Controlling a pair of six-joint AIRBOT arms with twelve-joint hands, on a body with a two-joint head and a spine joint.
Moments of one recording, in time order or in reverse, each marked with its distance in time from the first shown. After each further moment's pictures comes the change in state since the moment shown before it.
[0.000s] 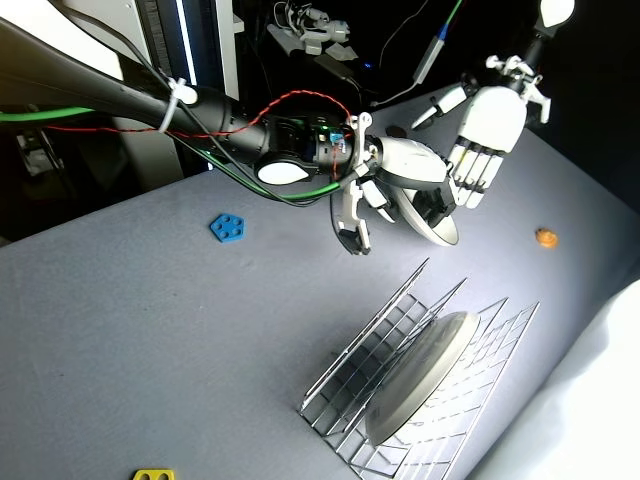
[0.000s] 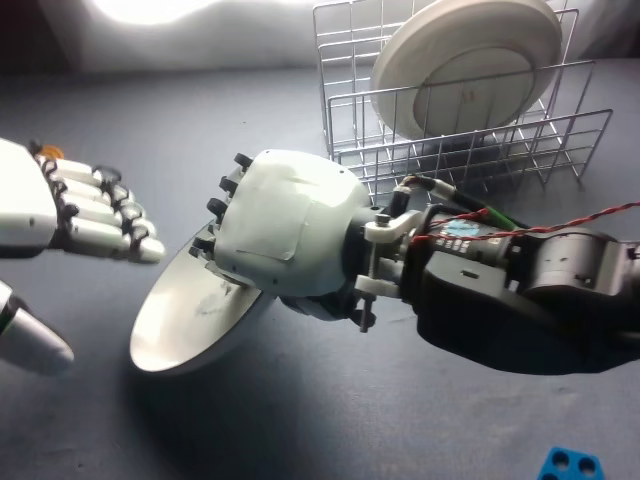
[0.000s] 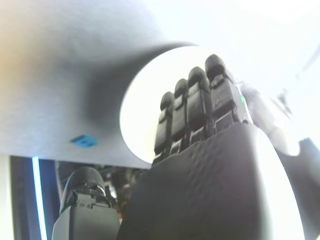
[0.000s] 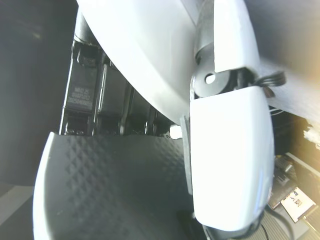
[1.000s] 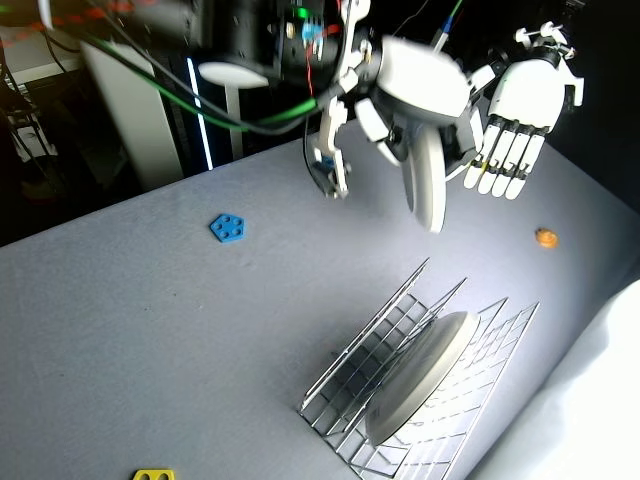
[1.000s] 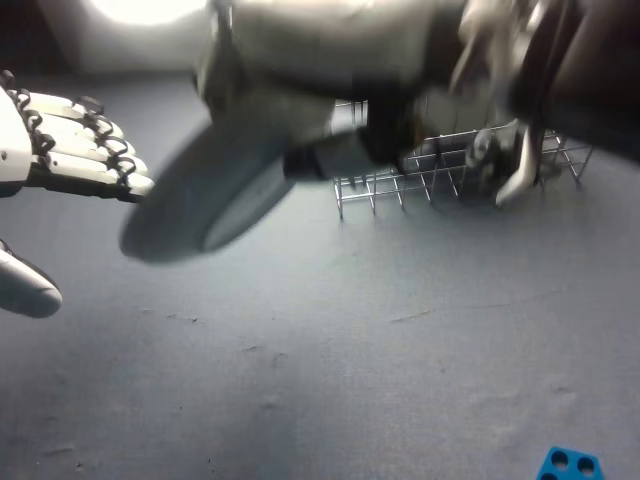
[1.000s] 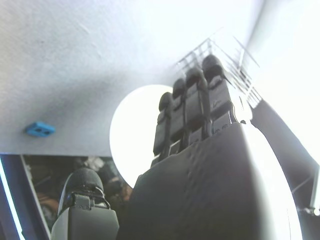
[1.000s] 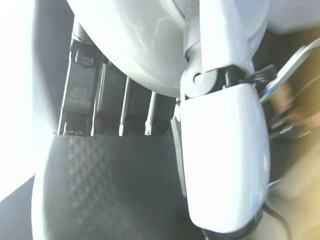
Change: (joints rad) left arm -0.125 0.032 0.030 0.013 -0.036 -0.023; right arm 0.417 0.330 -0.331 0.846 -0.185 -0.327
